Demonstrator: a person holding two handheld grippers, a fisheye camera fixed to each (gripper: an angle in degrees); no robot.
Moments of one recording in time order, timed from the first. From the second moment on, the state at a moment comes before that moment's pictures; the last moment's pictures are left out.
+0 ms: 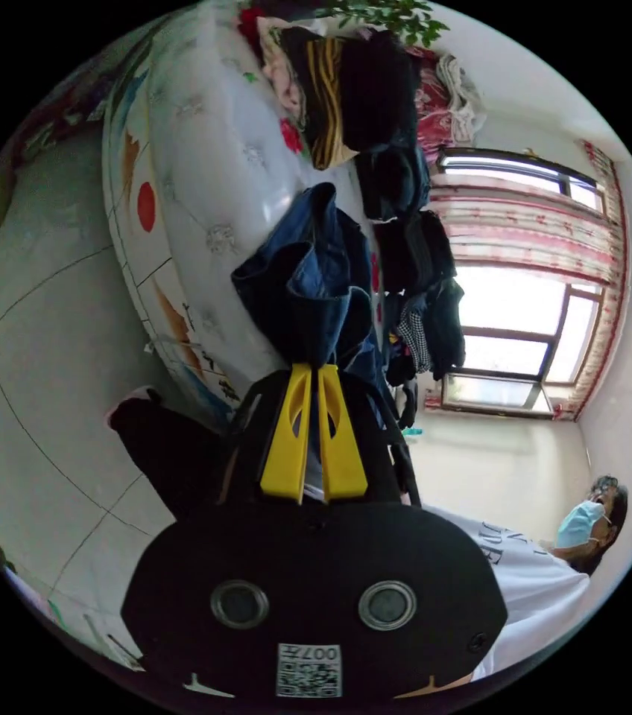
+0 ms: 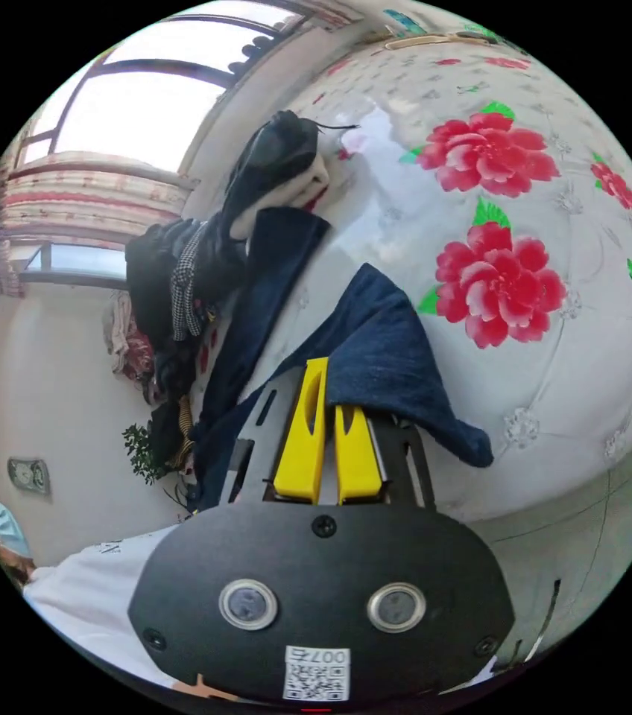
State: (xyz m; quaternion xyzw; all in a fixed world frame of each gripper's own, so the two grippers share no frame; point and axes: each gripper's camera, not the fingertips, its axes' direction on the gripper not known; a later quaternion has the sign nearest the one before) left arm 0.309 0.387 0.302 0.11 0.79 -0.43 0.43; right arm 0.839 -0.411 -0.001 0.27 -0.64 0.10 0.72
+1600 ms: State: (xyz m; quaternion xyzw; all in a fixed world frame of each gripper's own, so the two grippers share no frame) left arm 0.268 0.493 0.197 0.21 0.69 -0.49 0.49; right arm -0.160 -0.586 -0.290 0.40 -0.29 -0.39 0.78
